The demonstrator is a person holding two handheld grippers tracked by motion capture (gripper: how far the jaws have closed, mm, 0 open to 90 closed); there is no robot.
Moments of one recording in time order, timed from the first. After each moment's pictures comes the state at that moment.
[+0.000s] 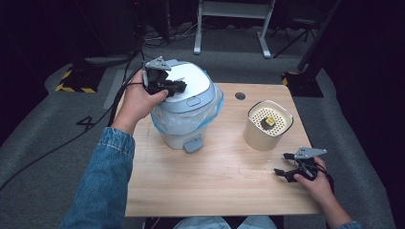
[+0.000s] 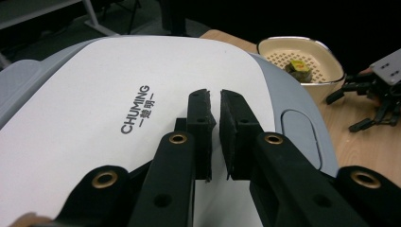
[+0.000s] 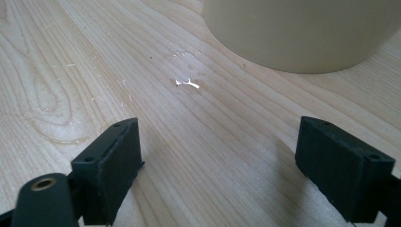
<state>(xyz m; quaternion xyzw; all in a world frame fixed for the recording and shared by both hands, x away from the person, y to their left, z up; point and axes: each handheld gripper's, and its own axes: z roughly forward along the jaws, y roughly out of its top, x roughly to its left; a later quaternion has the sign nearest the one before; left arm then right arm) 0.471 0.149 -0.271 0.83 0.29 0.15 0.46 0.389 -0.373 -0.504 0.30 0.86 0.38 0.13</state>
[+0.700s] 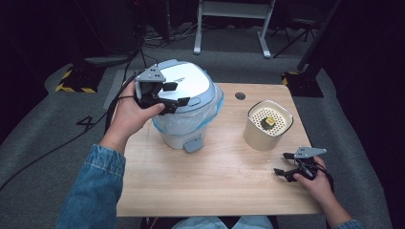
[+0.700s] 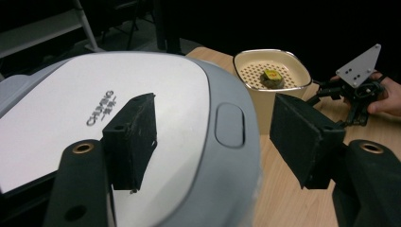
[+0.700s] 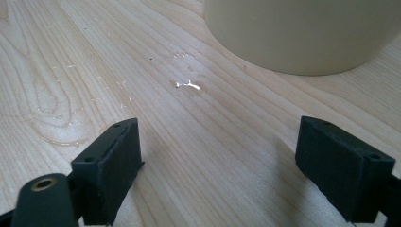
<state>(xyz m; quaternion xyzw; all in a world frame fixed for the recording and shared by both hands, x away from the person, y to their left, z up) 0.413 0.161 -0.261 0.81 0.26 0.17 0.49 0.390 -0.373 -0.504 0.30 0.86 0.38 0.13</state>
